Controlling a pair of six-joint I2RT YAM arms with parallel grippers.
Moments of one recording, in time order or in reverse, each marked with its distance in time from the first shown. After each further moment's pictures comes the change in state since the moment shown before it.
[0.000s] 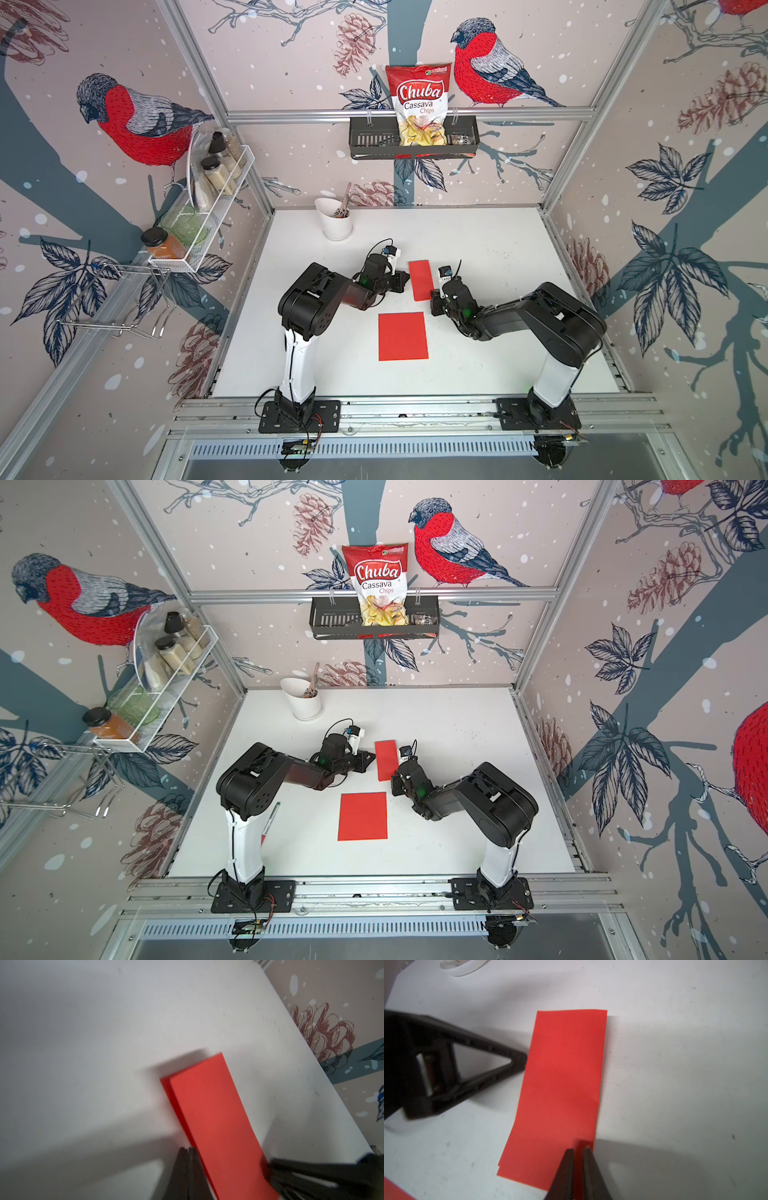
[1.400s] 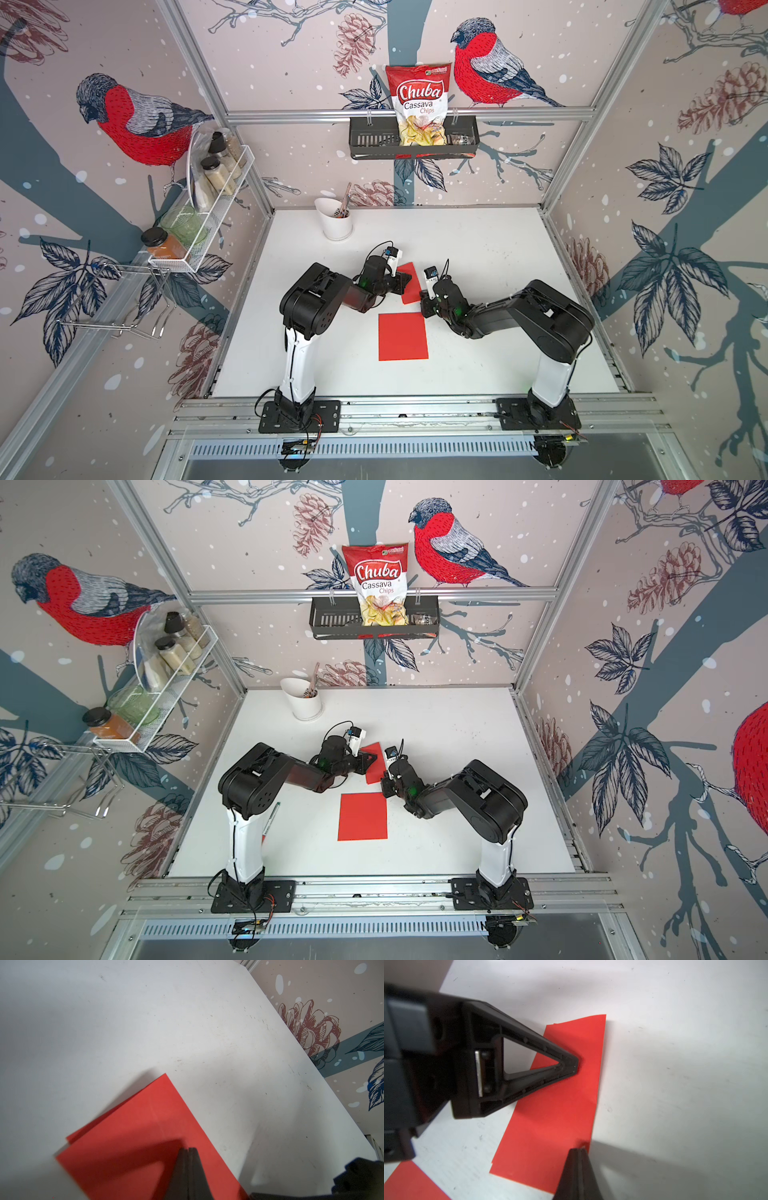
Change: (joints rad) left arm 0.000 0.080 -0.039 0.170 0.041 0.028; right arm 0.069 0.032 0.051 -0.016 -0.033 -0.106
